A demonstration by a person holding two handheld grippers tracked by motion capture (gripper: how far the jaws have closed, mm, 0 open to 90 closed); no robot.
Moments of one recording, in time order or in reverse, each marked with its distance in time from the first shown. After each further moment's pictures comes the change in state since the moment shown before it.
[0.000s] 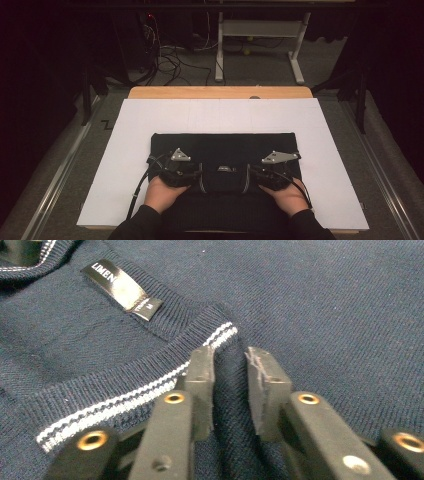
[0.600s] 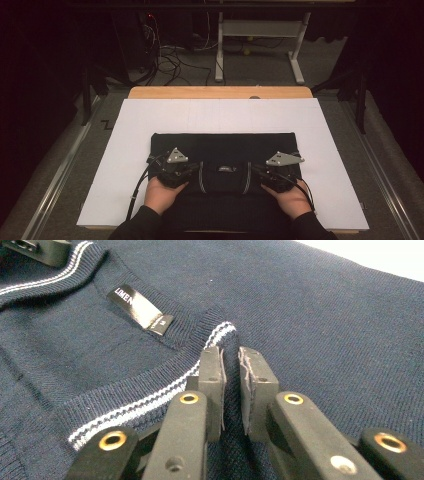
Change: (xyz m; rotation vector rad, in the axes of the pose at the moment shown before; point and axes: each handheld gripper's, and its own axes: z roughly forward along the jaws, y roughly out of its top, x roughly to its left) left arm -0.004 -0.002 -0.010 -0.092 0.027 0.021; right arm 0.003 -0.001 -0.016 -0.087 0.000 -0.022
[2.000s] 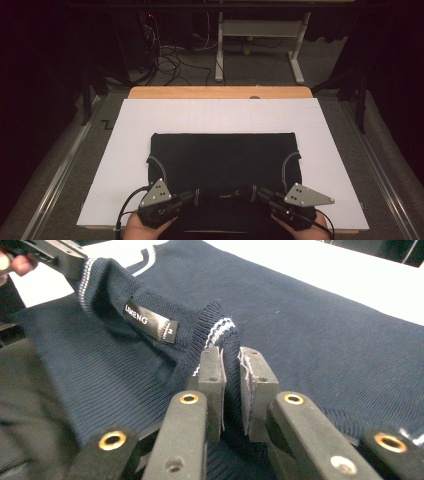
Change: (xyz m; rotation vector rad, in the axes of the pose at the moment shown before) left arm -0.061 -0.051 -0.084 -0.119 -0.119 0.102; right arm 0.050 -0.034 -0.081 -0.184 0.097 -0.107
